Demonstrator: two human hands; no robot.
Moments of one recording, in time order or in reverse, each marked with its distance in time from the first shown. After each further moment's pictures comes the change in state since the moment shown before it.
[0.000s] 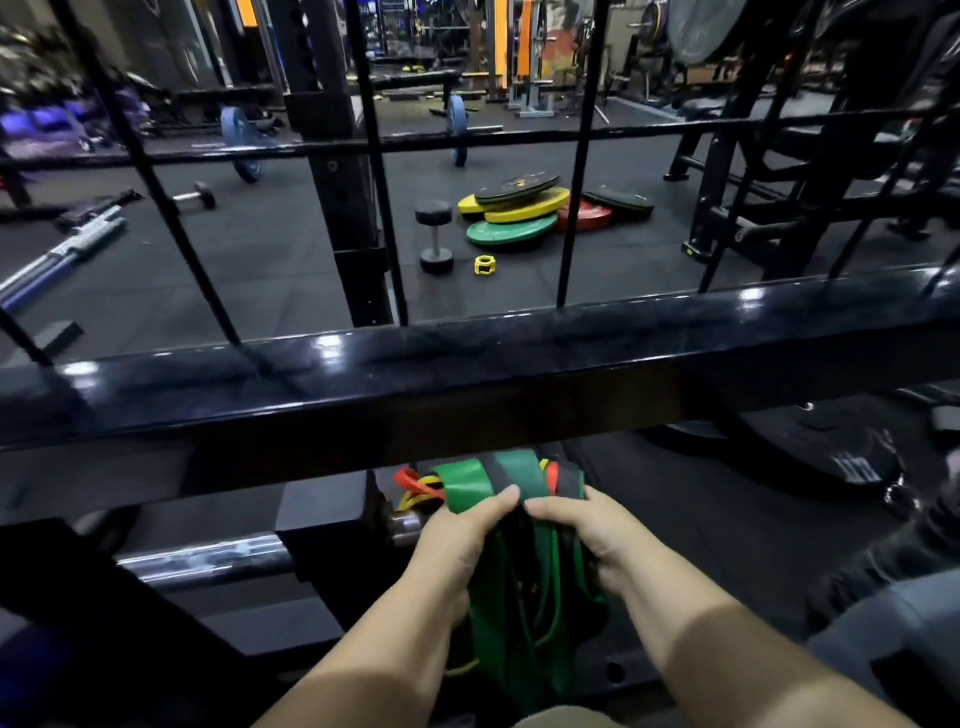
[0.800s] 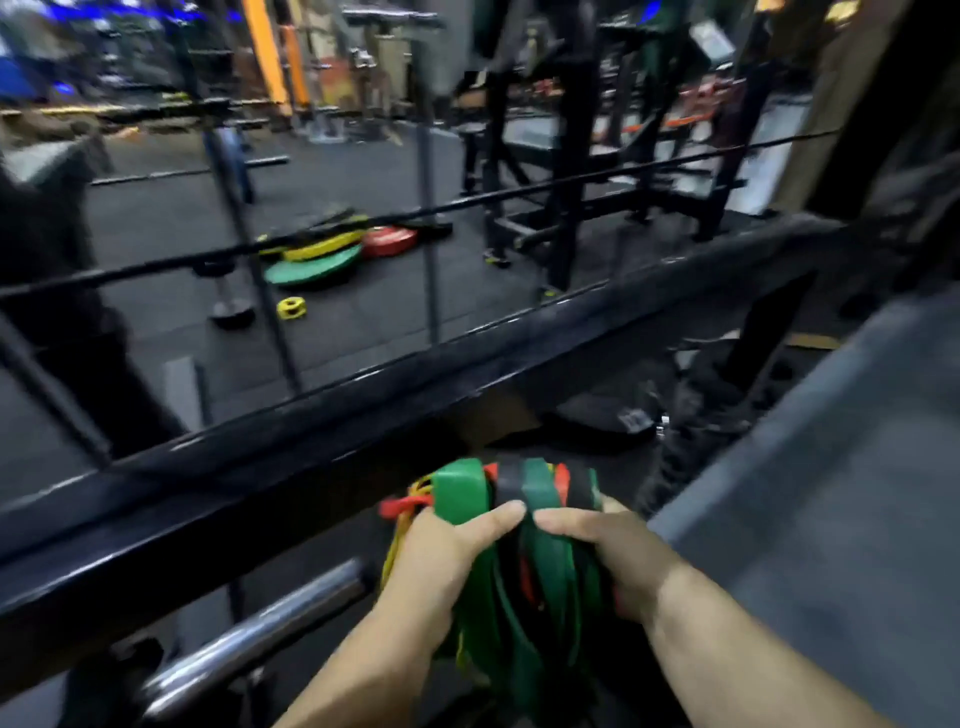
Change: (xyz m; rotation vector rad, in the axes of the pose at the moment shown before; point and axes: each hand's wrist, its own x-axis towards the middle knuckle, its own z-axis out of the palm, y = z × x) left_hand -0.002 -0.010 0.155 0.305 -0.361 0.115; right_hand -0.113 -0.056 -0.119 0.206 0.308 -0.167
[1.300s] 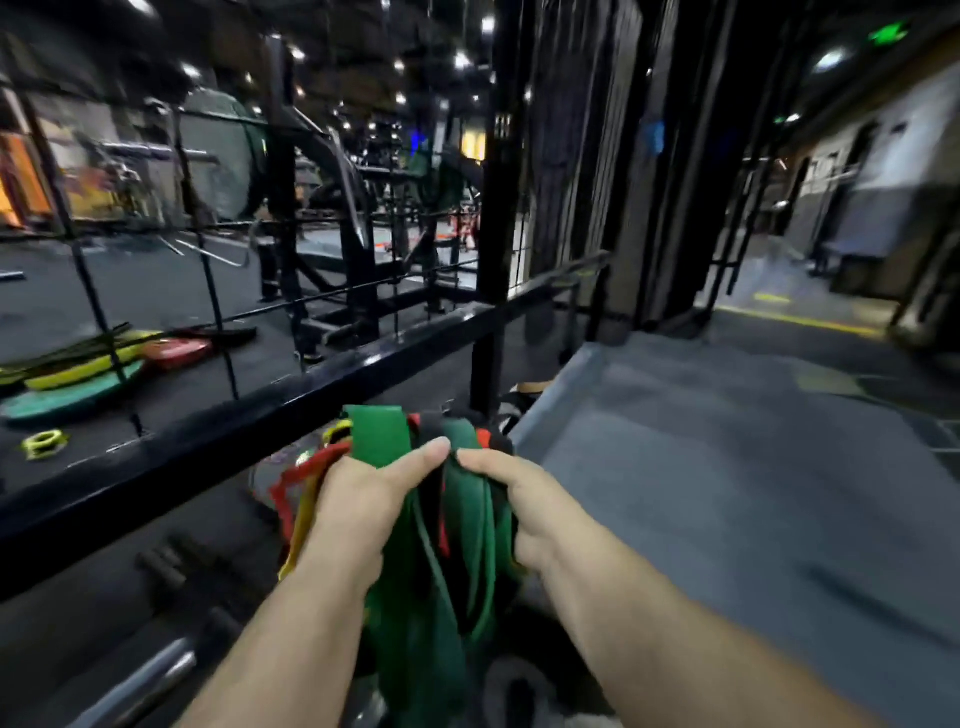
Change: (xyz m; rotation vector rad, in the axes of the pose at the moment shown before) left_hand -0.114 0.084 0.116 0.103 -0.203 0.217; right_hand -0.179 -0.058 -0.023 0.136 0.260 -0.246
